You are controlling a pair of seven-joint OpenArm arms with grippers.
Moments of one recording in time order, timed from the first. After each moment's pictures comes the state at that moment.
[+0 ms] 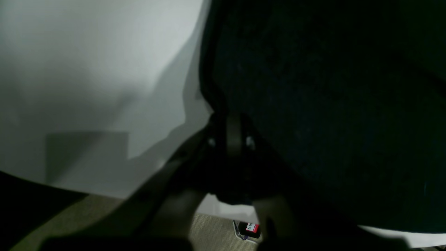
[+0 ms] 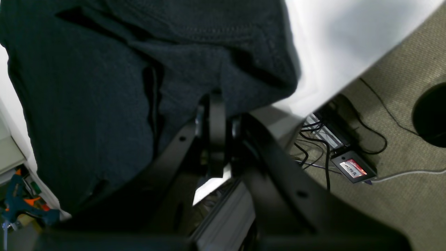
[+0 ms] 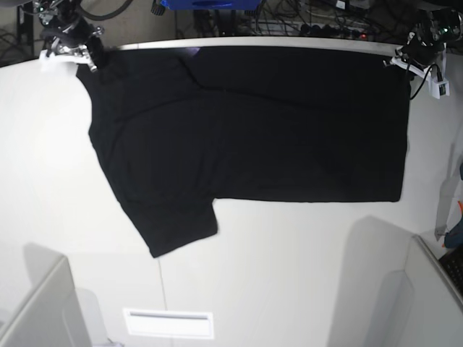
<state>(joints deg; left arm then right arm) 38.0 -20.0 -35.1 97.7 -40.7 -11.4 46.6 -30.8 -5.9 44.0 100.4 48.5 1.6 -59.2</state>
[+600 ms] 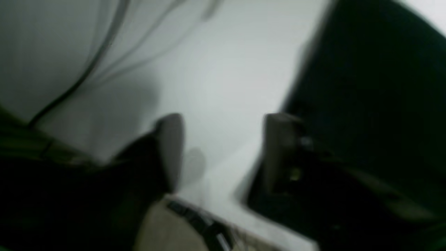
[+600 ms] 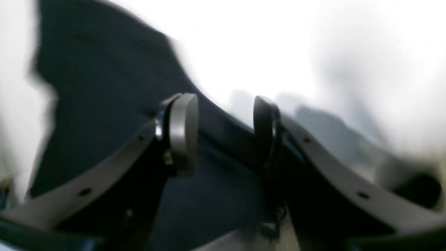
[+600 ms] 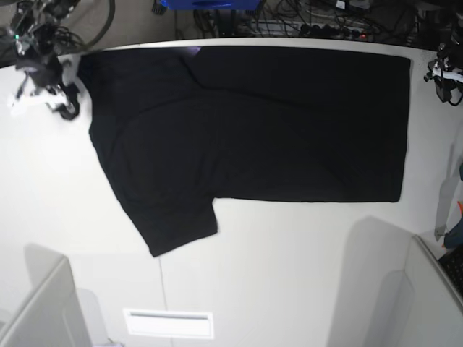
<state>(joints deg) 37.5 -17.7 -50.1 108.5 -40.2 -11.2 46.9 -20.9 2.5 40.2 107.1 46.9 1.8 -59.0</state>
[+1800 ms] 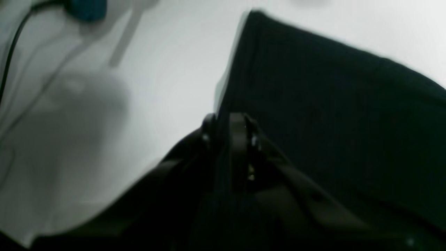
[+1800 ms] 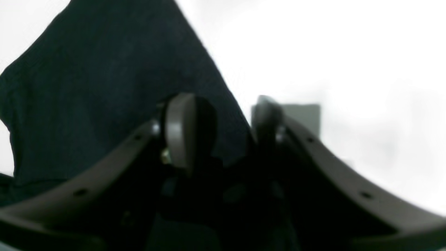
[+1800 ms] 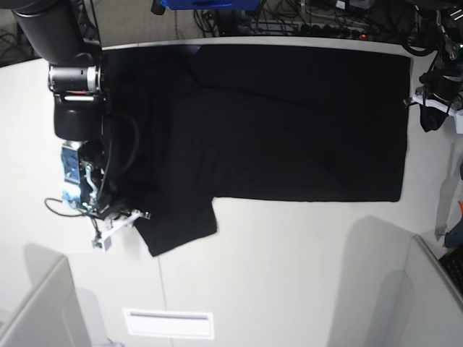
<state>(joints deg) 29.8 -18.4 -42.7 108.2 -40.5 -11.4 47.2 28.3 11.0 0.6 45.3 20.9 6.2 -41.0</state>
